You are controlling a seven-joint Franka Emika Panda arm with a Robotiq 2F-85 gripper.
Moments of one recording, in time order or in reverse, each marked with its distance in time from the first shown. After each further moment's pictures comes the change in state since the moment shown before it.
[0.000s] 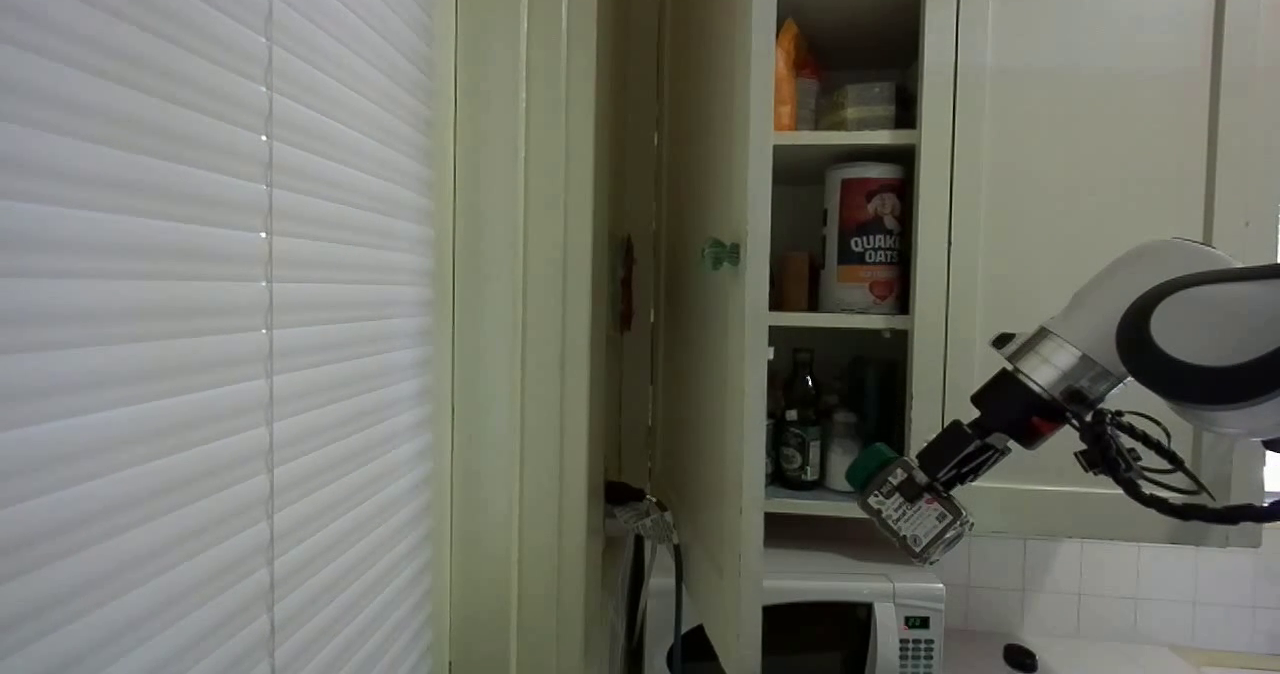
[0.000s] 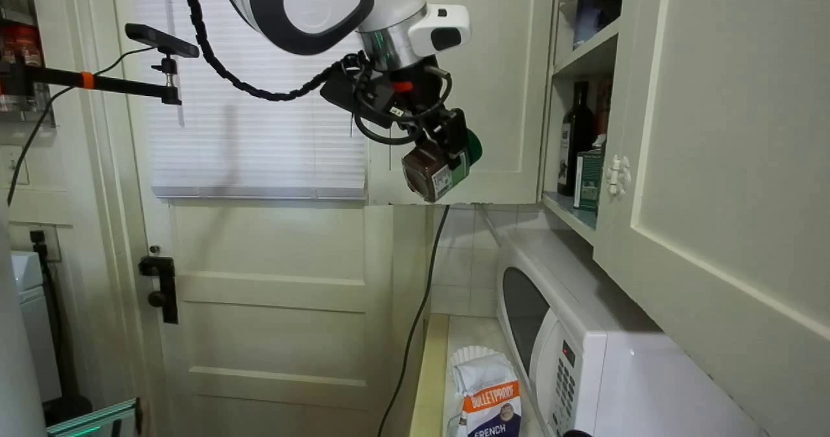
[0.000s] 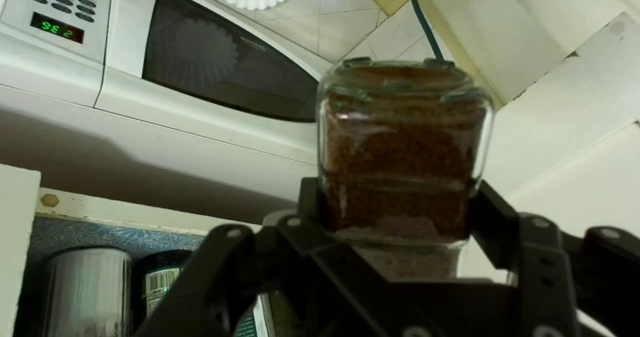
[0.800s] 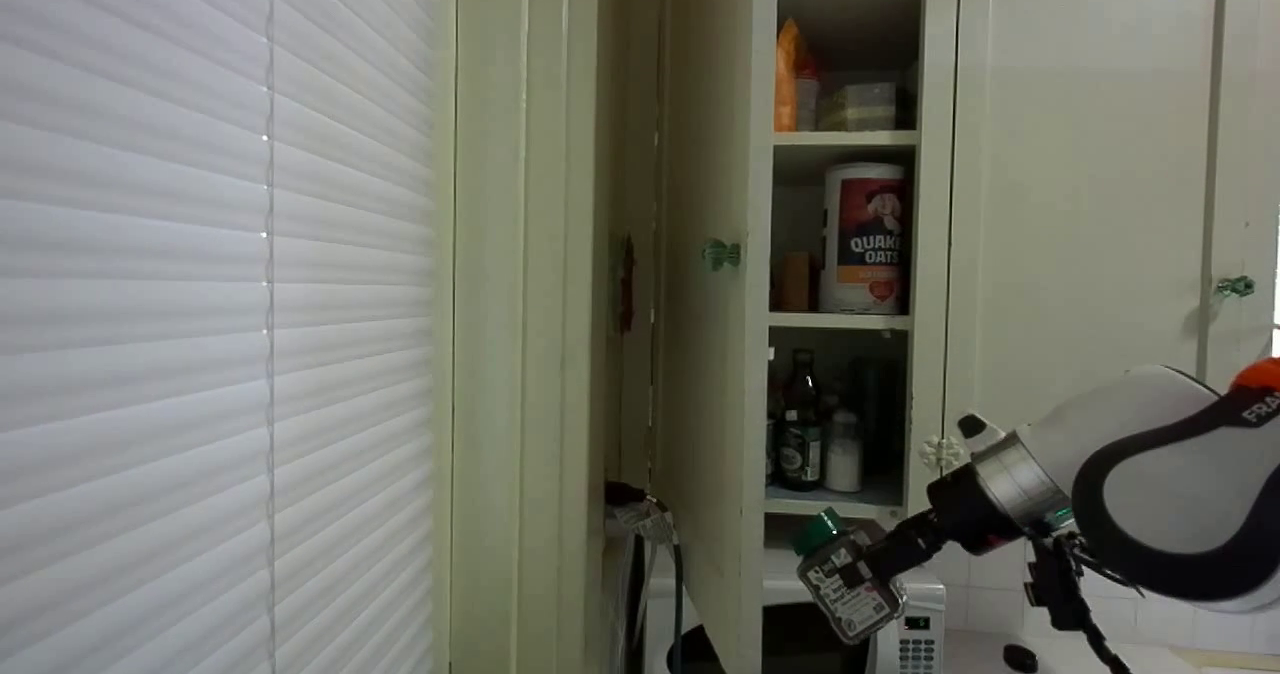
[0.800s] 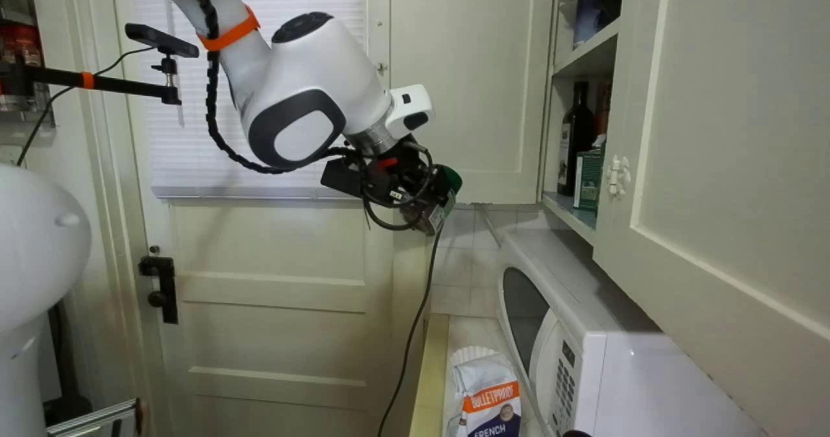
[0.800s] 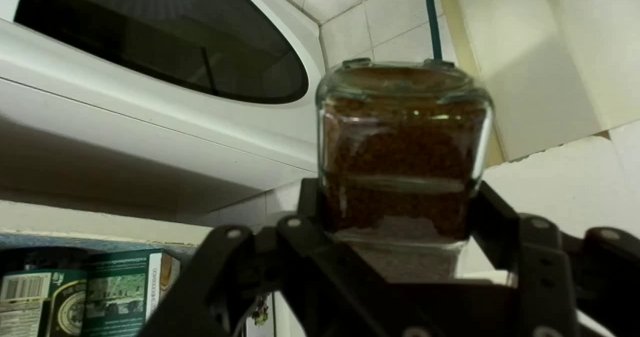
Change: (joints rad) arm 0.492 0.285 -0.231 -0.106 0.182 0.667 -0.266
